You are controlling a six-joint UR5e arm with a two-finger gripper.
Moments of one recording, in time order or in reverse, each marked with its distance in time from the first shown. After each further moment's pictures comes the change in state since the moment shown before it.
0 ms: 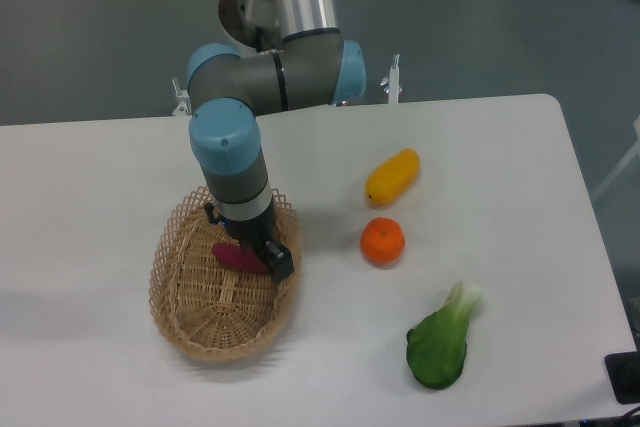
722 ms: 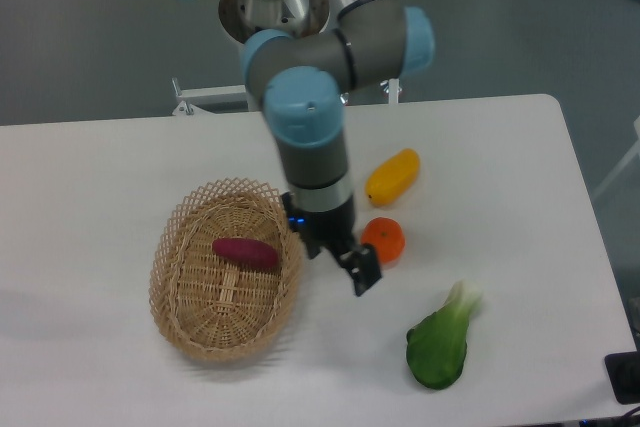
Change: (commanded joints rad) arm 0.228 -0.002 0.098 -0.005 -0.026 0.340
